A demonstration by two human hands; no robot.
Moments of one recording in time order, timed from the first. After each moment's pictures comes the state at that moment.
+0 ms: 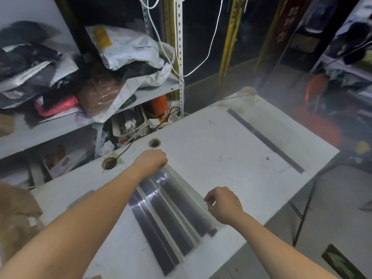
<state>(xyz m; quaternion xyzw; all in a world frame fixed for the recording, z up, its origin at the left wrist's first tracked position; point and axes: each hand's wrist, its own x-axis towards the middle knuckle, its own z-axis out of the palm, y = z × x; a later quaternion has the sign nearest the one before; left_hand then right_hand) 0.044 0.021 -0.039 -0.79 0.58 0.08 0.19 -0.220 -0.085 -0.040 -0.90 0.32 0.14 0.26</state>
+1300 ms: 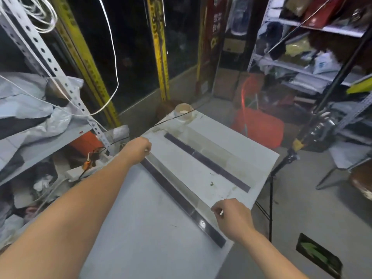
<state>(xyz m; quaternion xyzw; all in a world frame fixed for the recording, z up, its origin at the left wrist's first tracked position) 0.061 -0.308 -0.034 -0.80 0.60 0.08 0.00 -0.312 -0.310 -0.038 -0.86 0.46 0.09 0.22</state>
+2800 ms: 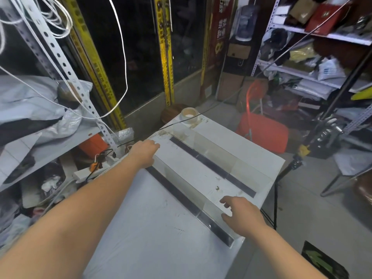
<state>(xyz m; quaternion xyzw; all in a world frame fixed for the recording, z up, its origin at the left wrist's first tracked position) 0.055 -0.303 -0.021 -0.79 0.60 0.03 0.15 -0.307 -0.326 -0.027 -0.86 0.44 0.11 0.22</state>
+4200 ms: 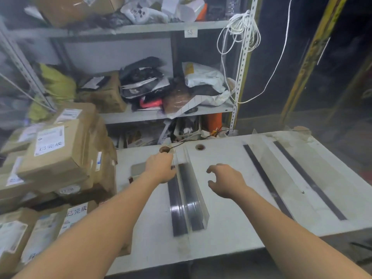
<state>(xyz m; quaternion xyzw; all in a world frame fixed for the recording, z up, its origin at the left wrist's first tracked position) -0.137 0.155 0.053 -0.98 0.21 0.02 -0.01 -0.239 -0.046 0.048 -0.99 0.05 0.03 0.13</state>
